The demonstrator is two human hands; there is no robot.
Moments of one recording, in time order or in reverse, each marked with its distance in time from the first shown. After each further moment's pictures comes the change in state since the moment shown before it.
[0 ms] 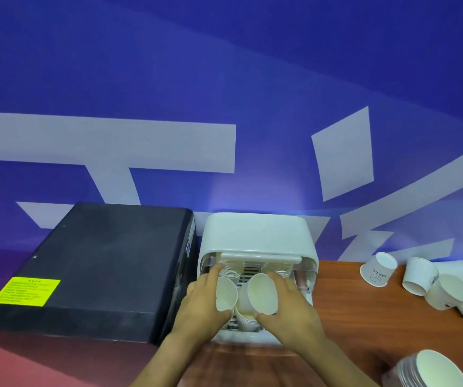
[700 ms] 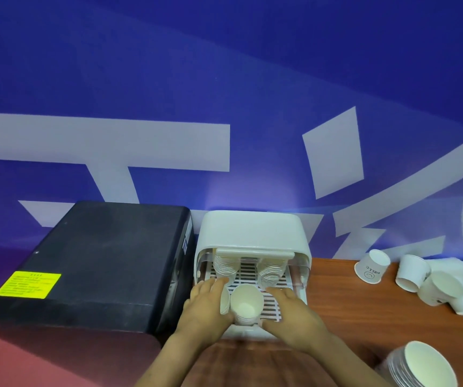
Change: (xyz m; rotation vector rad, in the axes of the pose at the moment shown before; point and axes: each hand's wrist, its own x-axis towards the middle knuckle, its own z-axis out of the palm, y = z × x) left_hand -0.013 0.006 0.016 0.139 -0.092 0.009; right_hand -0.007 0.031 0.003 -0.084 -0.208 -0.003
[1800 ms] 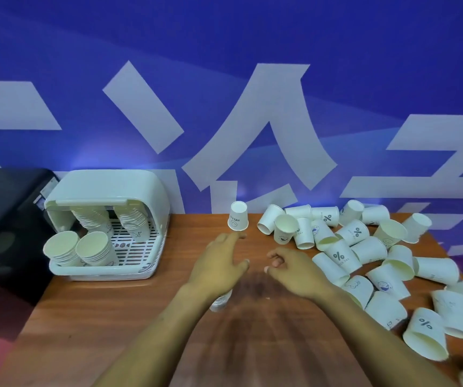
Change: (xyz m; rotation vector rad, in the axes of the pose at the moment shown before) left_hand -0.032 0.361 0.173 -0.174 0.121 0.257; right_hand -0.158 0.332 -0.135 0.264 0.148 0.069
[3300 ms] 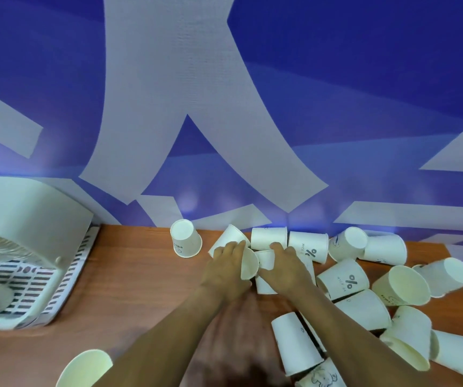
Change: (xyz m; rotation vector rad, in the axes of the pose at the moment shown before) left_hand 0.227 0.011 0.174 0.299 -0.271 -0.193; right_hand 0.224 0.154 -0.043 -0.176 -0.042 0.128
